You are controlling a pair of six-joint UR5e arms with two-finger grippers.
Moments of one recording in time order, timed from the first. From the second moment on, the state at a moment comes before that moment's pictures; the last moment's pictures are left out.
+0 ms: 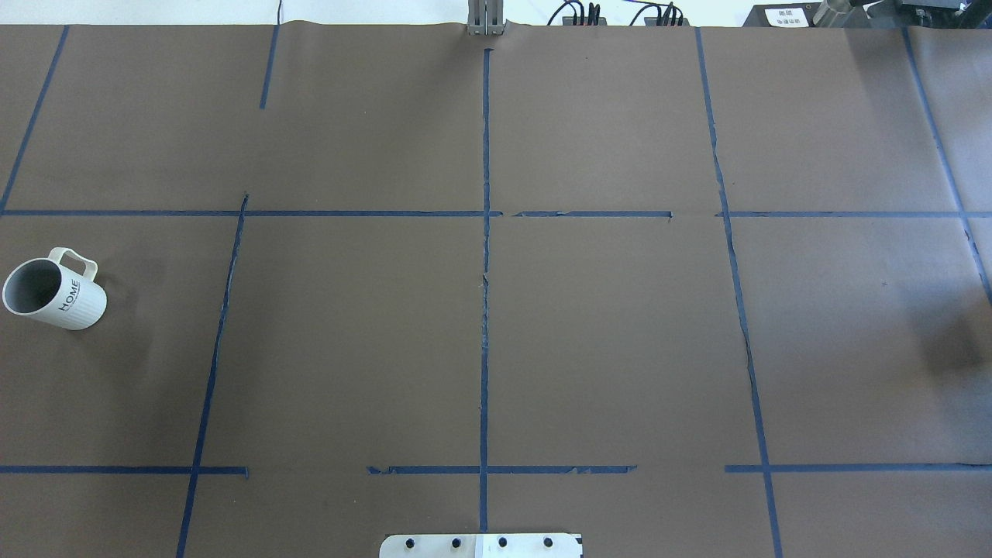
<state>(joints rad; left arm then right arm) -1.52 -1.55 -1.73 -1.62 -2.36 0.05 1.51 -1.60 1.66 -1.56 2.35 -0.02</state>
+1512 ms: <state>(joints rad) -1.09 -1.45 -1.71 -2.04 -2.23 -0.60 1.51 -1.60 1.66 -1.56 2.35 -0.02</state>
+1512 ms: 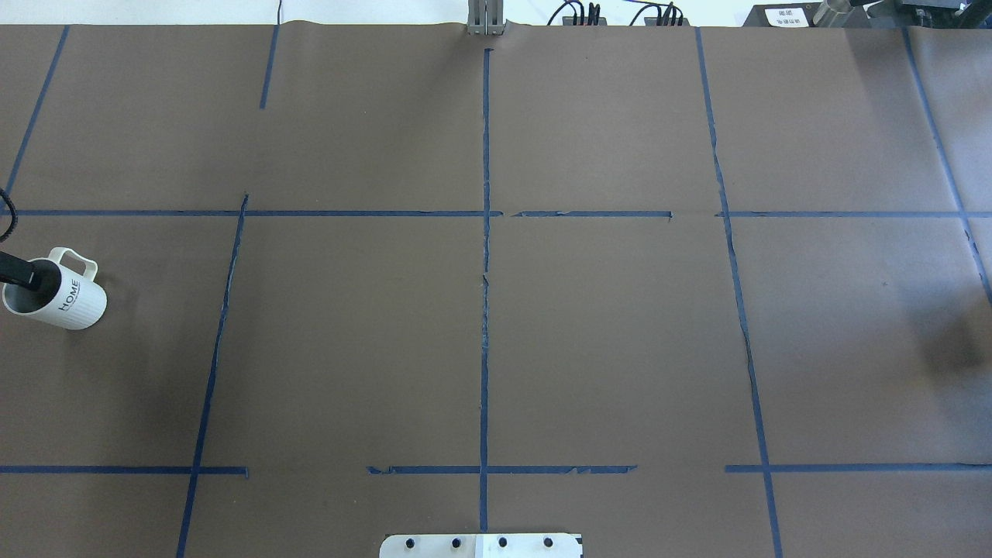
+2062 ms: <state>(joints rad) -1.08 -1.45 -1.71 -2.04 -2.23 -0.64 1.51 -1.60 1.66 -1.56 2.35 -0.02</state>
